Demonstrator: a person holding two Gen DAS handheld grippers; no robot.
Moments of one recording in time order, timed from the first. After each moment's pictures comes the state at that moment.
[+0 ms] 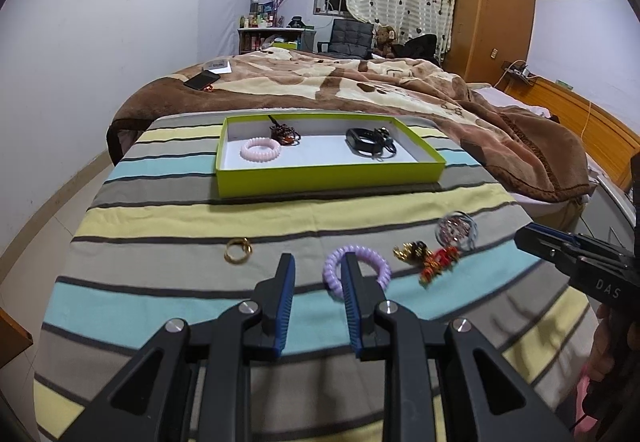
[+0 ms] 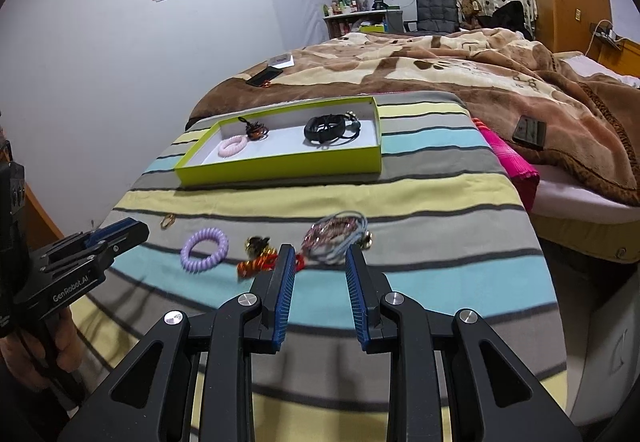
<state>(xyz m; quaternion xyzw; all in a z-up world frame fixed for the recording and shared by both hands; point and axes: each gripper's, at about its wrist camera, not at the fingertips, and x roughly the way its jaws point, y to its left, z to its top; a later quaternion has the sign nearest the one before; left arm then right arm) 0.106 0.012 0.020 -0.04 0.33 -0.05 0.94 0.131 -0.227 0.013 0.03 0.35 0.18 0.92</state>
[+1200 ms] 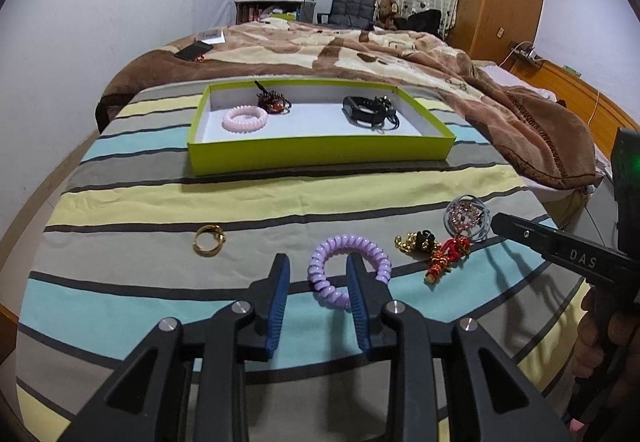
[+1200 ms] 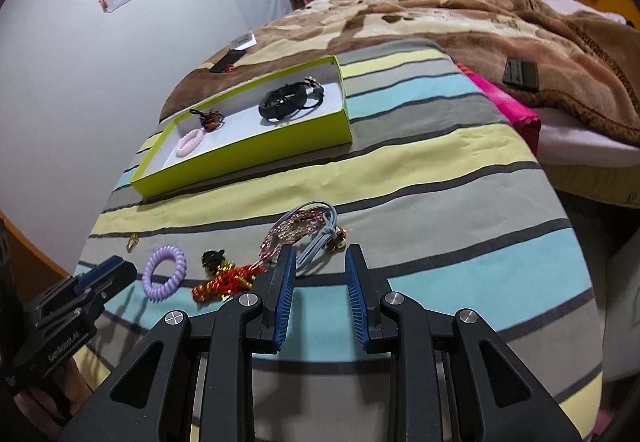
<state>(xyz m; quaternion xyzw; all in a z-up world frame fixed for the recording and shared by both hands) 0.139 -0.003 -0.004 -0.04 0.39 -0.05 0.92 0.182 -0.240 -0.021 0.10 0.42 0.15 0.89</state>
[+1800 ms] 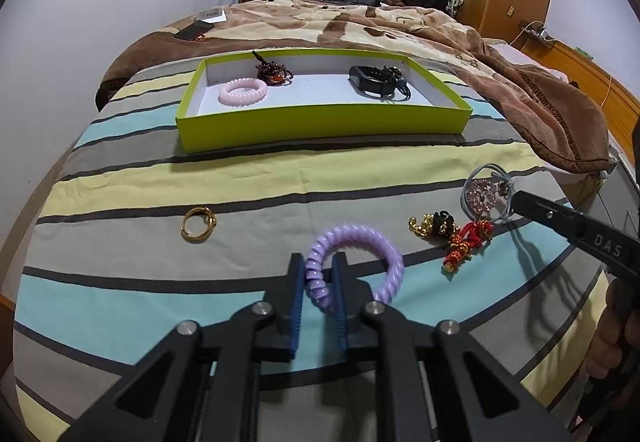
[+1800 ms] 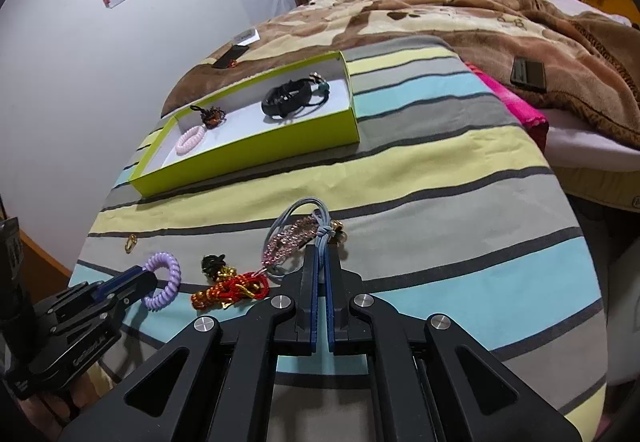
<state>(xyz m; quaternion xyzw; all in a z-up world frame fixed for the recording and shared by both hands) 0.145 -0.004 -0.016 -0.03 0.43 -0.04 0.90 0.183 -0.235 -0.018 0.09 0.42 0.15 0.89</state>
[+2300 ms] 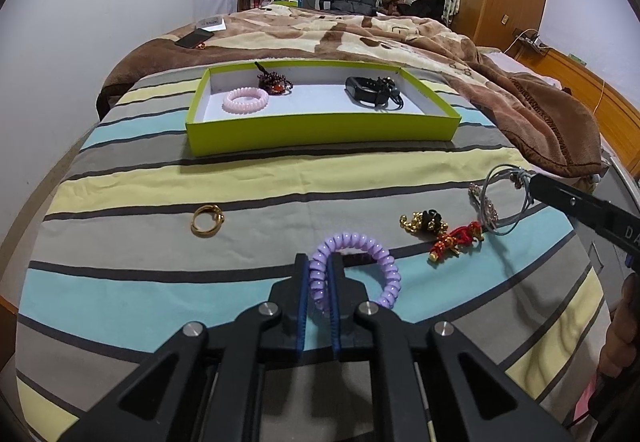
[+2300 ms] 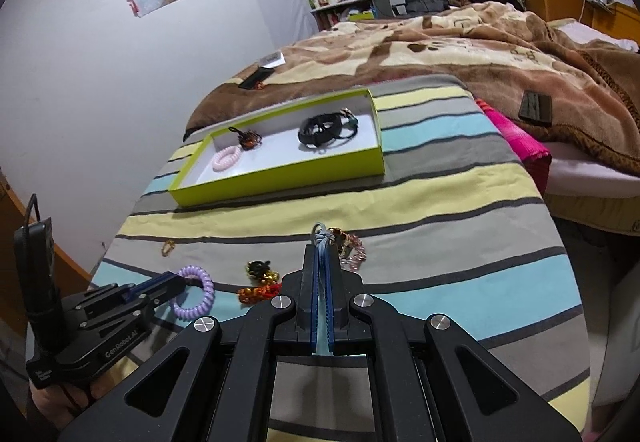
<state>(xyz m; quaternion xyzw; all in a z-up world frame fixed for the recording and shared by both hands) 0.133 -0.003 -0.006 -0.03 0.41 -0.05 0.91 0.159 -0.231 0.013 0.08 0.37 0.18 0.91</state>
